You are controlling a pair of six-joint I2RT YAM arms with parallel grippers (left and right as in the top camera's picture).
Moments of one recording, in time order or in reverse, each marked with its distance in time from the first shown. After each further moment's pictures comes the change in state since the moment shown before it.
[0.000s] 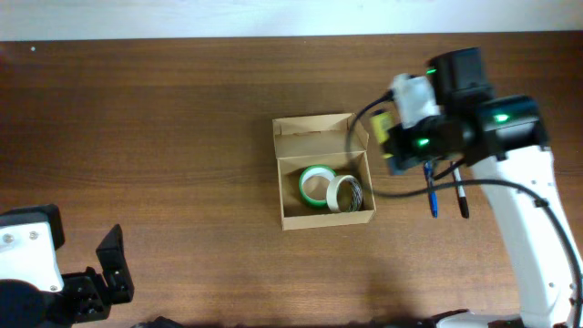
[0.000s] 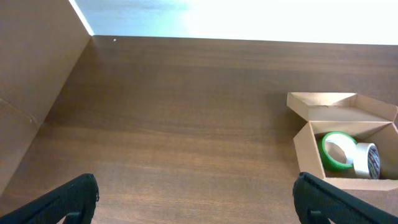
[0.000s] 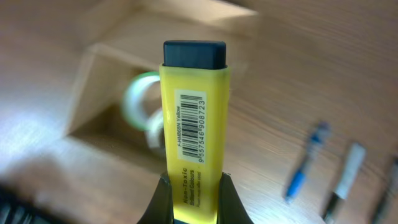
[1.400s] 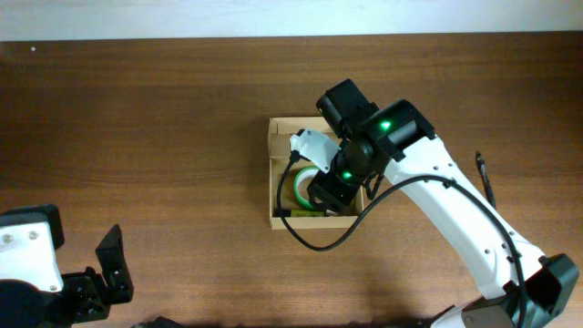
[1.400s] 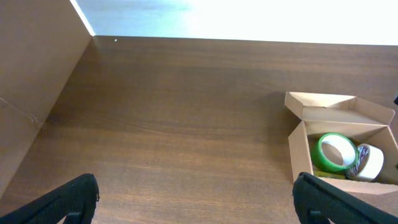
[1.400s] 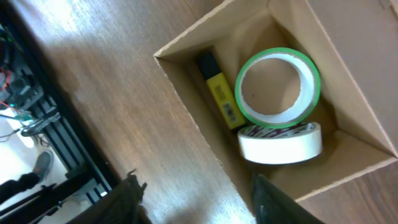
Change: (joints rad) left arm 0.000 0.000 0.000 0.000 -0.004 0.000; right arm 0.327 0.158 -0.013 -0.053 -0.079 -0.238
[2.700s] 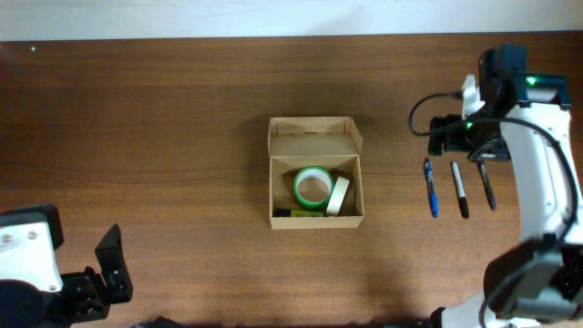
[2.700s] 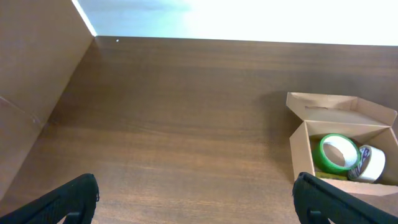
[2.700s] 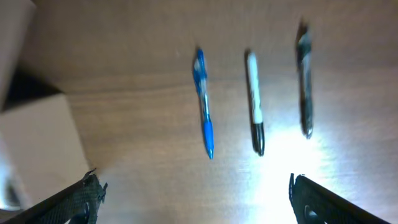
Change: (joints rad) left arm 0.000 0.000 0.000 0.000 -0.007 0.000; right arm -0.683 0.078 -0.027 0.031 0.292 0.386
